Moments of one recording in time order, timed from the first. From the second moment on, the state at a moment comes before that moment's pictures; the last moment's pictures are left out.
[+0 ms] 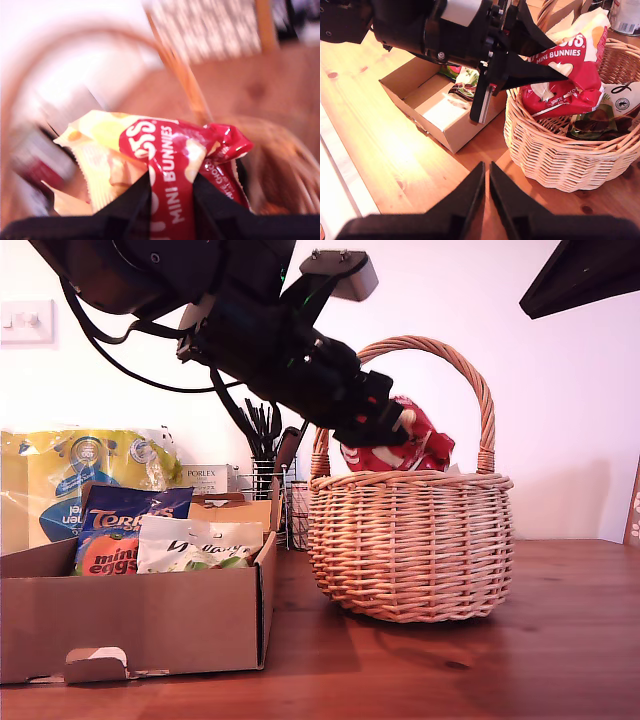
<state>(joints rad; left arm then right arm) -0.77 1.77 1.04 0.42 0.11 0.43 0.43 0.75 0.71 -0.54 -0.41 -0.16</state>
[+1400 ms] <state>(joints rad) -0.51 1.32 1.04 -0.53 0.34 0.53 0.64 1.03 0.71 -0.13 -0.46 -0.13</state>
